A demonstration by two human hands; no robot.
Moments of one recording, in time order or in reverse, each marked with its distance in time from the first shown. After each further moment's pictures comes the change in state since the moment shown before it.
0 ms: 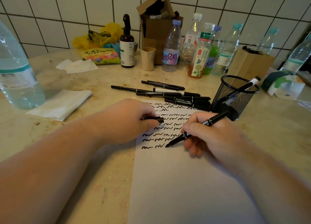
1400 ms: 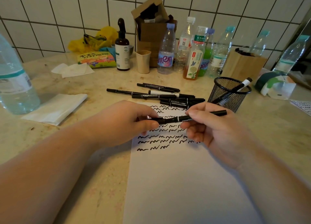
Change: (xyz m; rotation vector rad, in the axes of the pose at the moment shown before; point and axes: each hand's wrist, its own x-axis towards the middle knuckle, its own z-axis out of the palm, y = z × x) left_hand -0.005 0.009 -0.005 -0.125 -0.003 0.013; right_hand 0.004 -0.006 -0.012 0.261 0.077 -0.053
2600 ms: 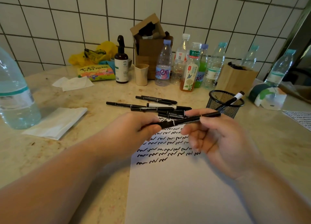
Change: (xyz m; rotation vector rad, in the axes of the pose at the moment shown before) left_hand 0.000 0.008 0.006 -0.112 0.117 0.104; right_hand -0.002 -0.007 -0.003 0.208 -0.085 -0.082
